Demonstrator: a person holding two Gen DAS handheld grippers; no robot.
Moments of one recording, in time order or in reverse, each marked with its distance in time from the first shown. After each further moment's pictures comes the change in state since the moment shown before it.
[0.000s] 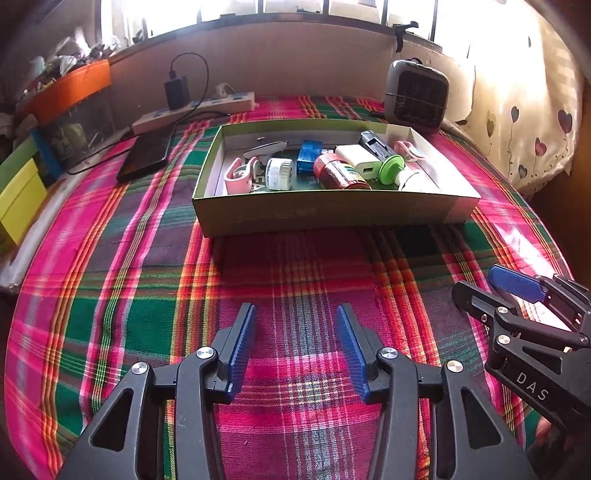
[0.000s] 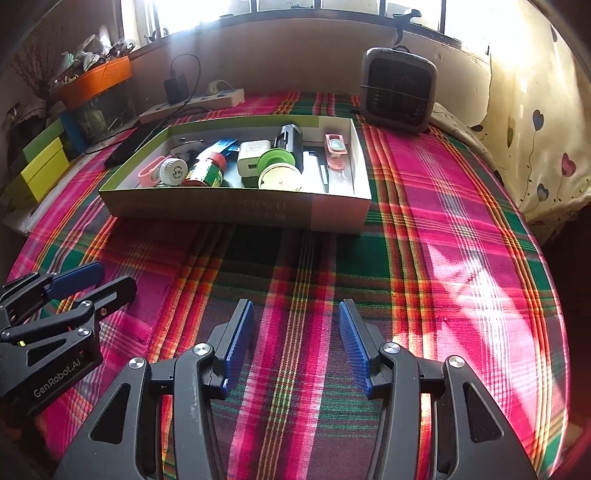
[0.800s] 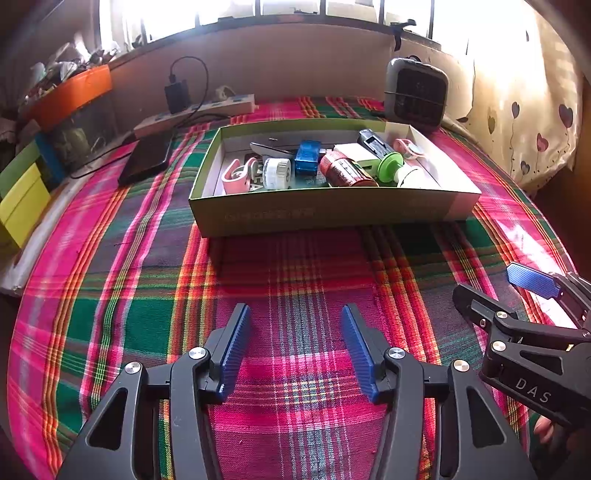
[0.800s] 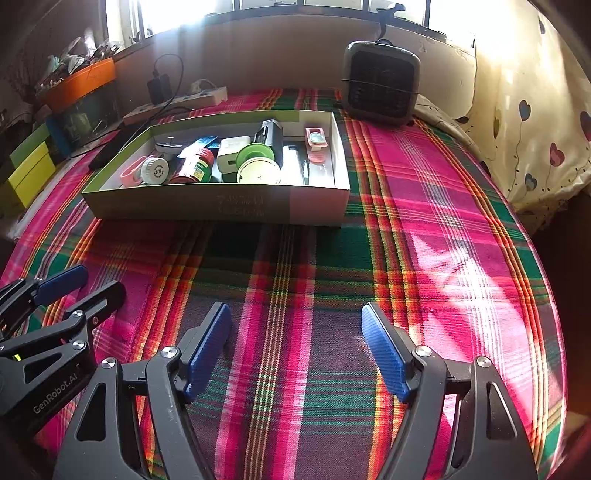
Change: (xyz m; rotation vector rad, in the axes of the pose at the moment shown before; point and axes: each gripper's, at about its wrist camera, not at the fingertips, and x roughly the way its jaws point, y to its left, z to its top) left arm 0.001 -0.004 -0.001 0.009 -0.005 0.013; right arm 0.000 -0.007 -0.003 0.032 0.012 -0.047
